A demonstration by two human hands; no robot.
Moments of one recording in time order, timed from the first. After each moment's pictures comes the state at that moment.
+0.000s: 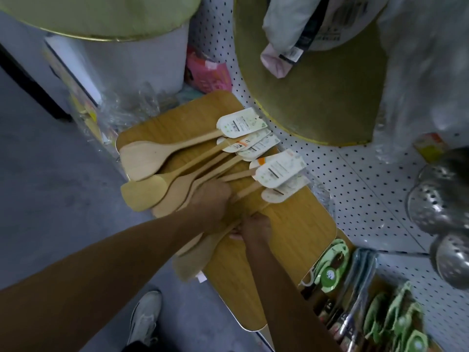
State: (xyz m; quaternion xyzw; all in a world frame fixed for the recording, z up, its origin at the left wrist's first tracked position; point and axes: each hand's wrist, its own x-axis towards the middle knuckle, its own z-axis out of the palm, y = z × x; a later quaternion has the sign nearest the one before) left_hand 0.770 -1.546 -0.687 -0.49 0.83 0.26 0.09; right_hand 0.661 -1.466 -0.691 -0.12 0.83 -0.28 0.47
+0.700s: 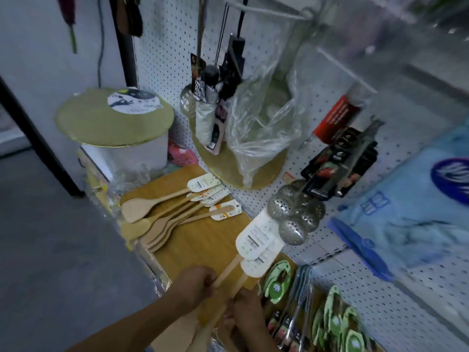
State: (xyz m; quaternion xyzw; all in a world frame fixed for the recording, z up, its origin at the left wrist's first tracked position) left_hand 0.756 -1.348 -0.547 -0.47 0.80 0.38 0.00; right_hand 0.608 -1.262 -0.511 -0.27 0.76 -0.27 0.53
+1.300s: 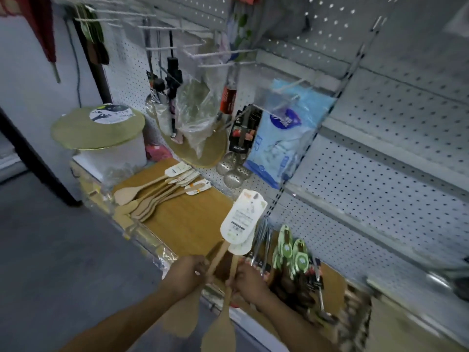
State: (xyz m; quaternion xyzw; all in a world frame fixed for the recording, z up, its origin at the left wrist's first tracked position) left_hand 0.737 -1.135 -0.425 -0.48 0.76 0.44 -0.05; right_hand 0.546 -1.051 -0.413 -0.43 0.73 -0.20 0.48
